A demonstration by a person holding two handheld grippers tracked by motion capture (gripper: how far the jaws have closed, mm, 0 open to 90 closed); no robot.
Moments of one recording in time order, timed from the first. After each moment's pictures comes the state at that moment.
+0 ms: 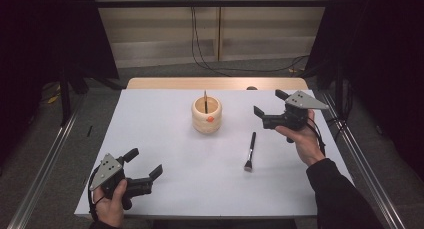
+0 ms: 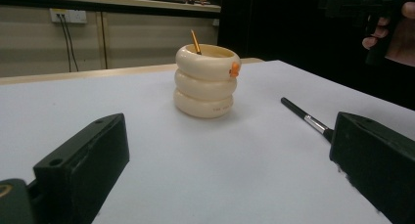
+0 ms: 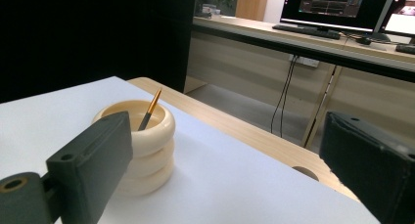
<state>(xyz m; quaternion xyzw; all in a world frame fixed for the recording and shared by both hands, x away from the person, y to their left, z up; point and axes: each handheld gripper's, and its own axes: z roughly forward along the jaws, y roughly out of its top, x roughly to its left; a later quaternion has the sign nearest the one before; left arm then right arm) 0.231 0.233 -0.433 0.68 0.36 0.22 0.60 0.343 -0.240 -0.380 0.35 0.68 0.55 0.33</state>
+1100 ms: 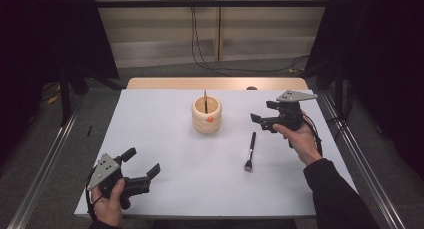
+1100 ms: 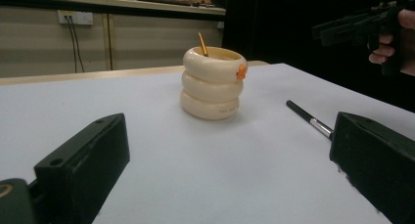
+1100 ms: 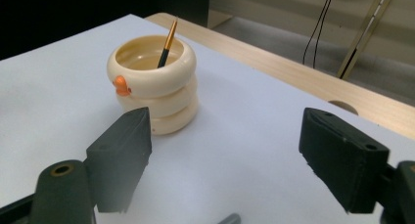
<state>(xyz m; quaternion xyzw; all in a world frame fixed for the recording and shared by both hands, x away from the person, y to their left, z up) 0.232 0.237 -0.433 0.67 0.37 0.22 0.60 0.355 -0.238 -0.386 0.40 0.76 0.47 0.22</state>
